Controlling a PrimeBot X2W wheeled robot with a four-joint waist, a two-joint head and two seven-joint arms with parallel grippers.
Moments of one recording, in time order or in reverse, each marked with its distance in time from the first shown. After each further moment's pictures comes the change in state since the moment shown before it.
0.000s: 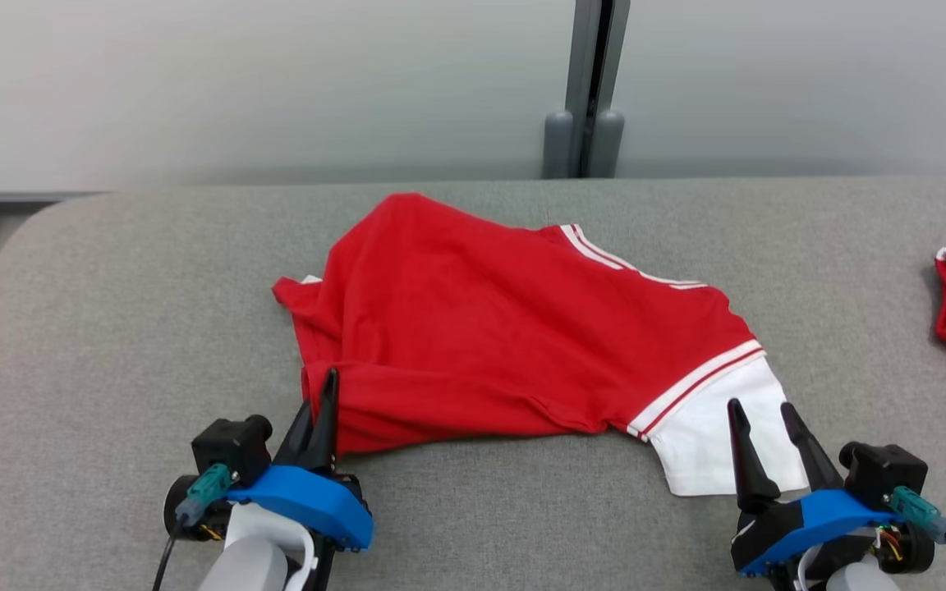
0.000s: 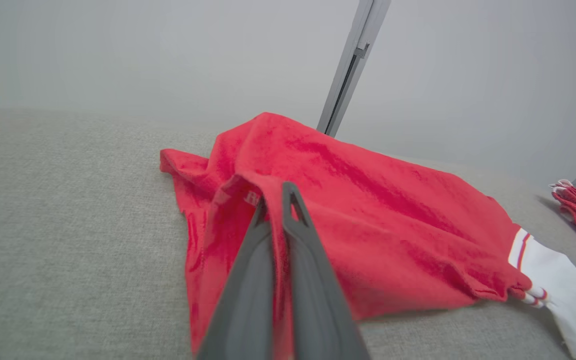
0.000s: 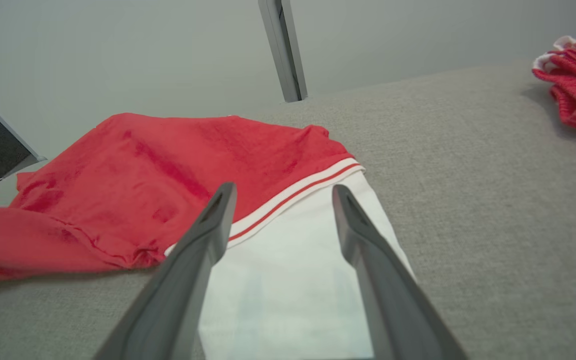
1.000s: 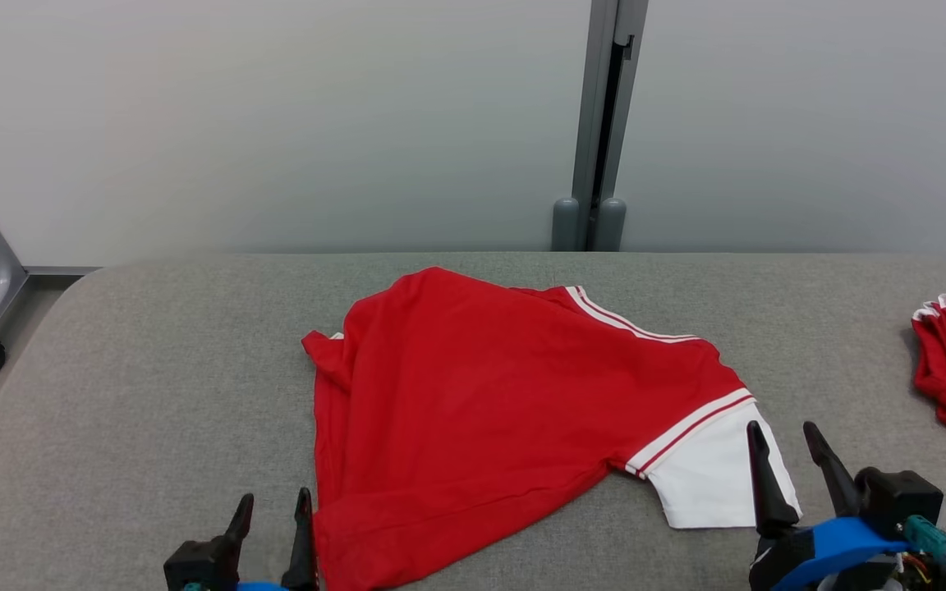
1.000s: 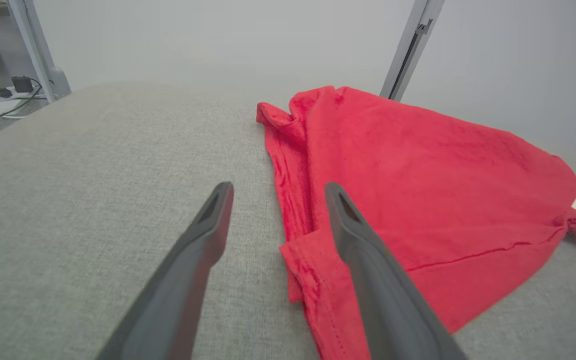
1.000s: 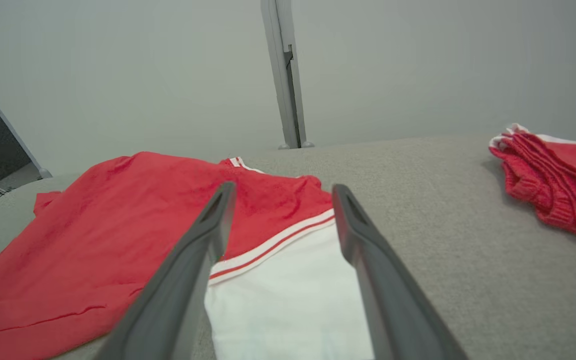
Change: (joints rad) left arm 0.268 0.060 0.007 -0.065 0.017 0.129 -0.001; right arm 0.092 0.000 -0.052 -0.054 -0.068 0.000 0.000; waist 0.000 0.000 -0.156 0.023
